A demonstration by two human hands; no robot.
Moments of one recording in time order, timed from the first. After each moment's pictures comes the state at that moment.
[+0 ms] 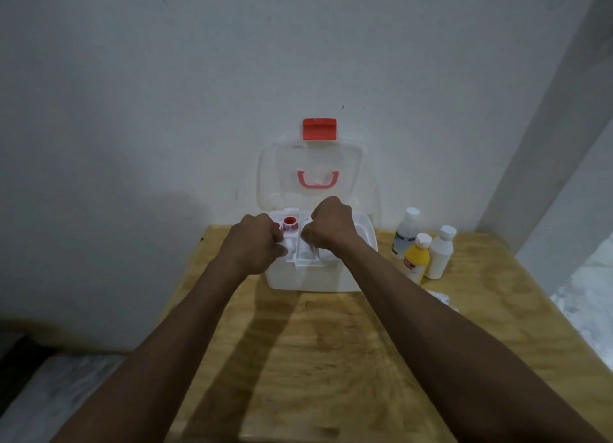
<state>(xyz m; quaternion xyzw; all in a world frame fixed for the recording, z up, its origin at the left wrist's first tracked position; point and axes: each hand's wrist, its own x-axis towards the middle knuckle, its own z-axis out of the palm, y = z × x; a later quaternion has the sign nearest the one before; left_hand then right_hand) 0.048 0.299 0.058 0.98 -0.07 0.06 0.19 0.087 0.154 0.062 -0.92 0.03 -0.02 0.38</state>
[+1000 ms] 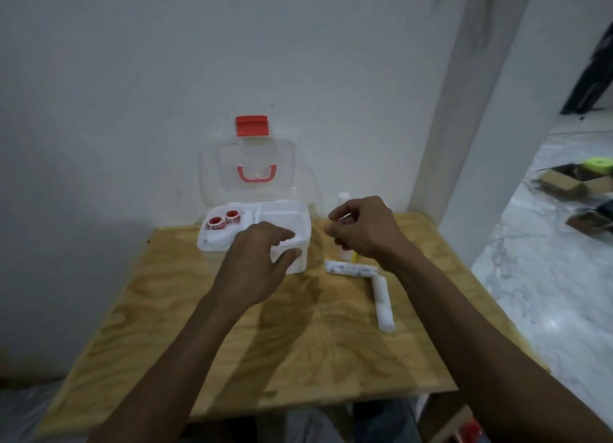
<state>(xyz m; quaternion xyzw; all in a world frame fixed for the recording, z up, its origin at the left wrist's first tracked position) -0.036 0.202 0.056 0.92 -0.16 0.18 0.31 -0.016 0.004 0.085 -0.86 0.03 -0.07 0.50</state>
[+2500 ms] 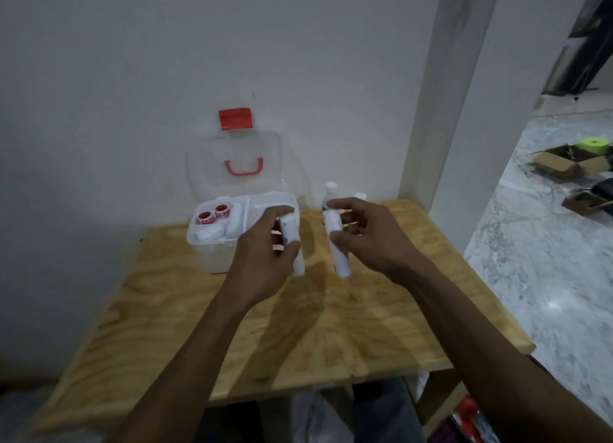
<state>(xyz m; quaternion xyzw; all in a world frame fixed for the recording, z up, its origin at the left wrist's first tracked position) -0.043 0.172 0.045 0.85 -0.18 0.15 0.47 -0.050 -0.028 0.059 -0.82 -0.08 -0.10 0.55</state>
